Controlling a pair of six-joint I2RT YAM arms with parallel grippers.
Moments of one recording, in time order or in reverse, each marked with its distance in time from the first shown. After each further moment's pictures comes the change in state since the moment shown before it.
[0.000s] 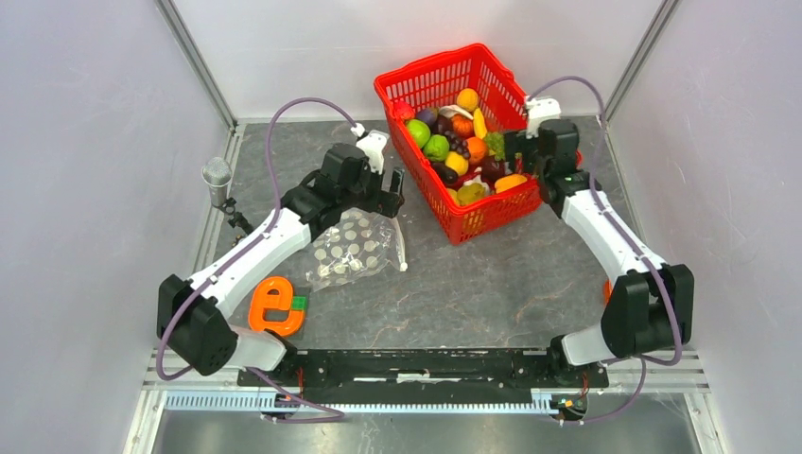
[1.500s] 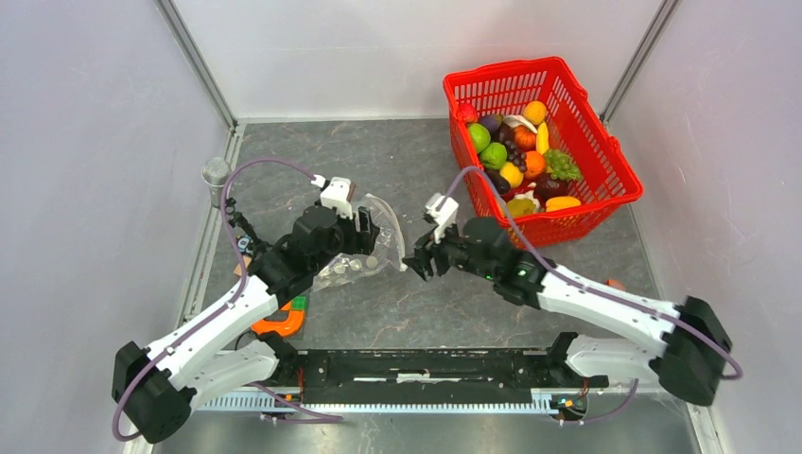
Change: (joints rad) left arm -0.091 -0.425 -0.484 0.171 -0.231 -0.173; right arm 0.697 -0.357 -0.414 0.249 -0.296 0.221
